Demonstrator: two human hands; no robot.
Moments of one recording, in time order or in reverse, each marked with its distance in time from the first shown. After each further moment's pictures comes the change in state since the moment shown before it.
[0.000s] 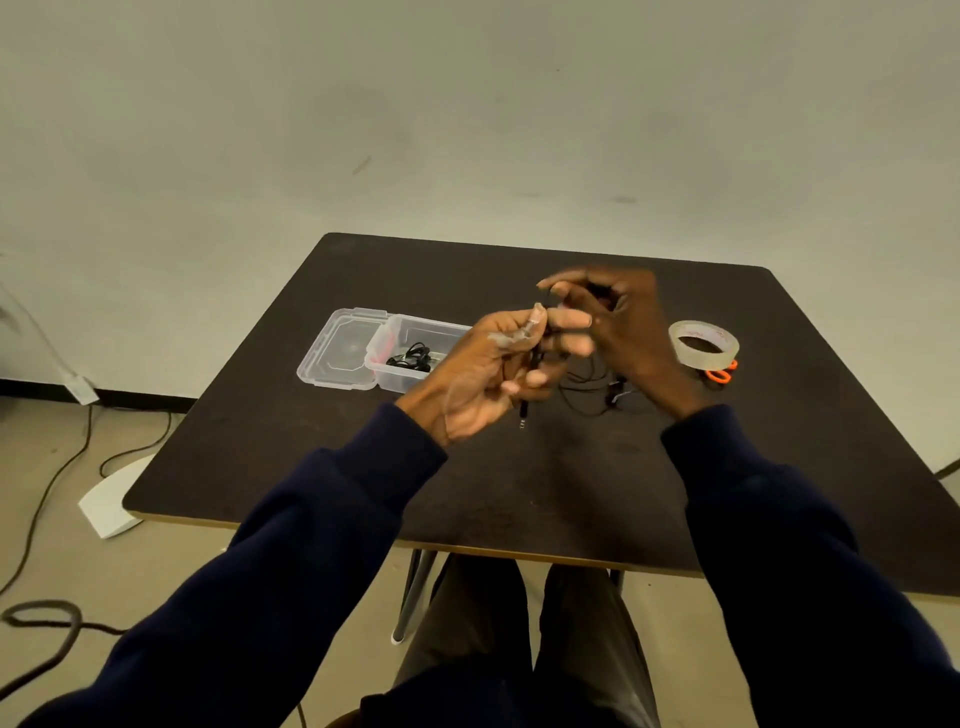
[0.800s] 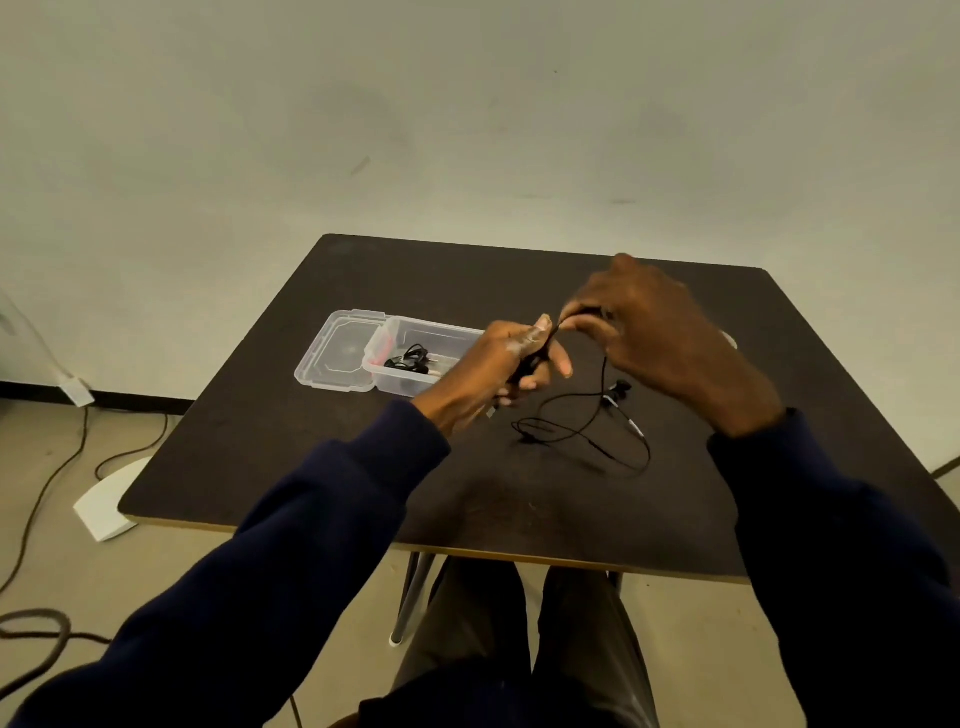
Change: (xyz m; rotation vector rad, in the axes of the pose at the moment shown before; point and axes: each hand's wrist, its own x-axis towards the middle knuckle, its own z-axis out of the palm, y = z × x) left_hand 0.011 -0.007 -0.011 0.582 0.154 -0.029; right_hand -0.003 -0.035 -0.033 -0.673 -0.299 -0.093
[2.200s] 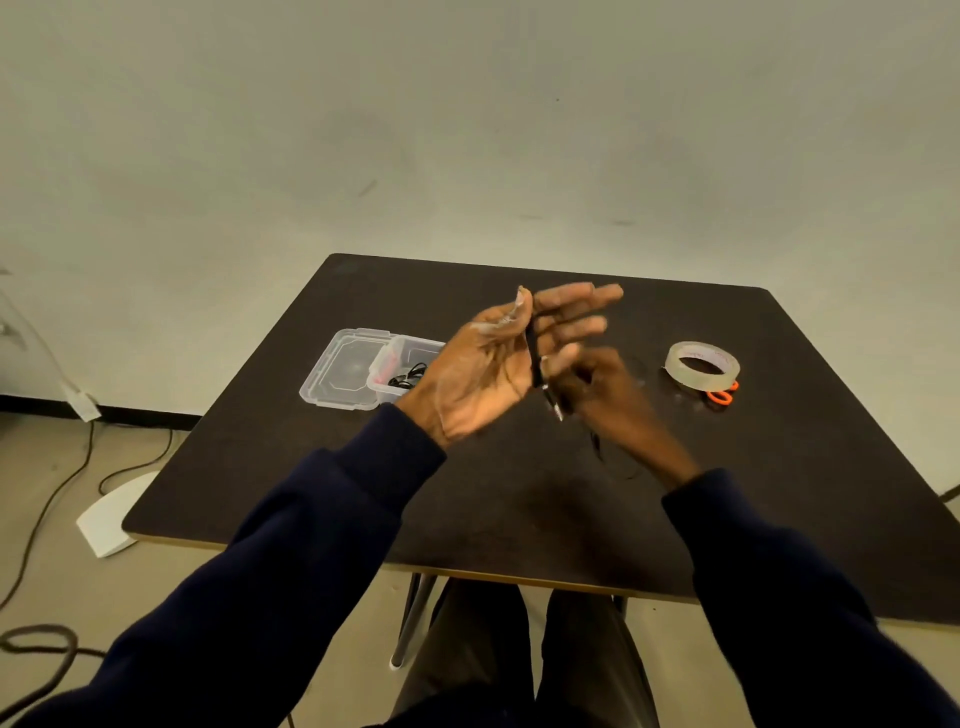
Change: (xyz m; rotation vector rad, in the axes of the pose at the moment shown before) left_hand -0.005 0.033 -0.004 -0.817 -0.280 0.145; right_hand -0.013 -0.009 0.071 0.835 0.075 0.242
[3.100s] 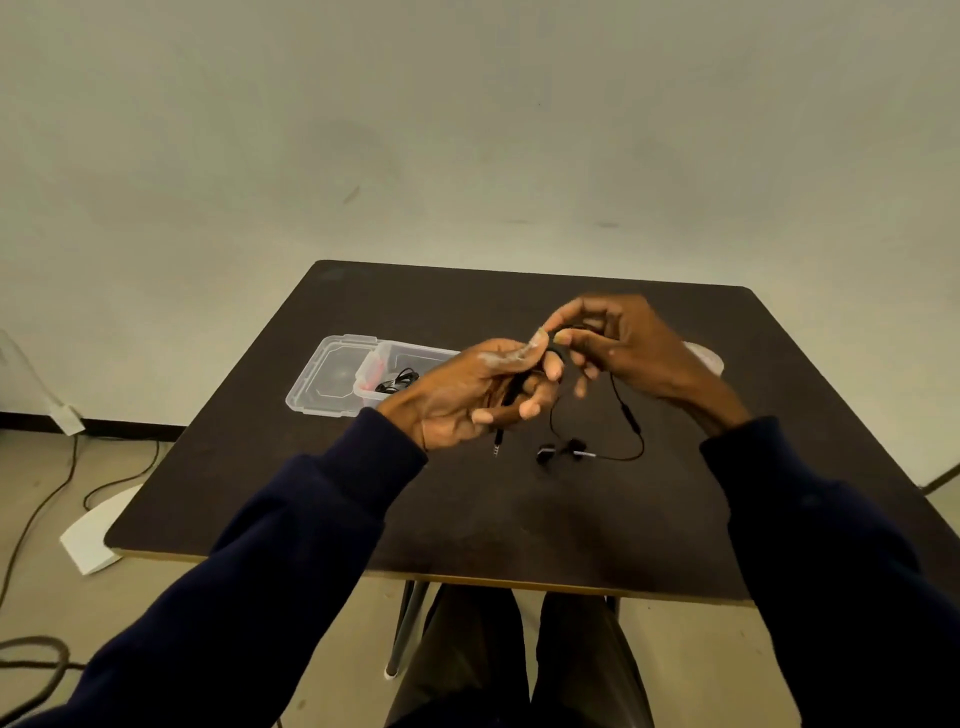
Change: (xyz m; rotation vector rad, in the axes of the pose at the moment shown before) left_hand -0.002 -0.004 -0.013 0.247 -0.059 -0.314; right_hand 0.024 -0.018 -0.059 0.010 -0.154 -0.001
